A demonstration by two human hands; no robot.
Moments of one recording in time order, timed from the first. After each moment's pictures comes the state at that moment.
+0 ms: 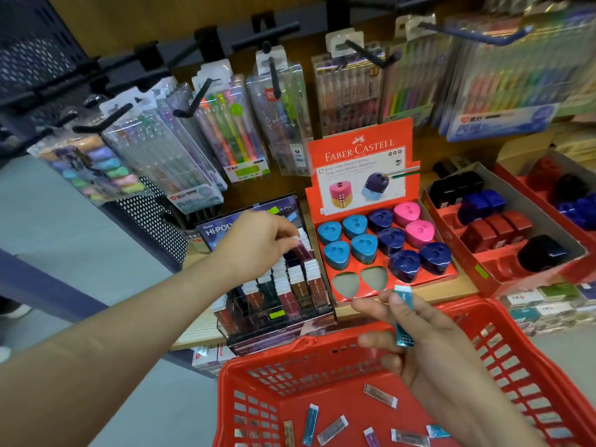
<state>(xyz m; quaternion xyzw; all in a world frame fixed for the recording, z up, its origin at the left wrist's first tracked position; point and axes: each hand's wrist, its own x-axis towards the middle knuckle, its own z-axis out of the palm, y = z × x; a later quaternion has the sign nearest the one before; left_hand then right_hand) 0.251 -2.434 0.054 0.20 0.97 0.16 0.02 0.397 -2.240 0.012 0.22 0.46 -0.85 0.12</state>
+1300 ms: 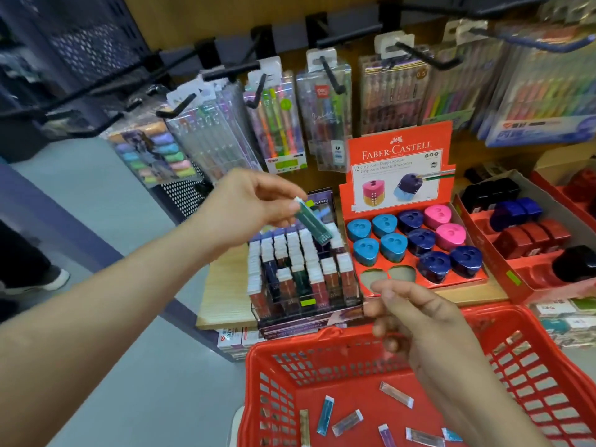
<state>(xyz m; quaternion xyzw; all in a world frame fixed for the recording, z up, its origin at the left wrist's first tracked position) 0.278 -2.476 0.120 0.07 0.87 0.49 0.07 0.394 -2.274 0.022 0.17 0.57 -0.80 0.07</state>
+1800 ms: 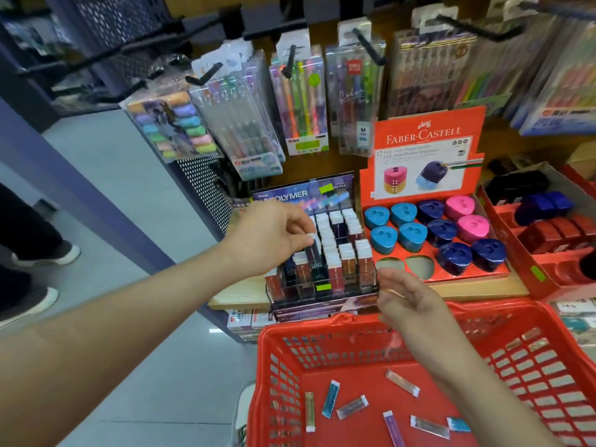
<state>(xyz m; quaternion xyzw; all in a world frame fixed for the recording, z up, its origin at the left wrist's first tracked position) 0.290 -2.490 0.063 0.12 0.96 0.26 0.03 0.378 -2.288 -0.016 0.13 0.71 -0.69 0.09</state>
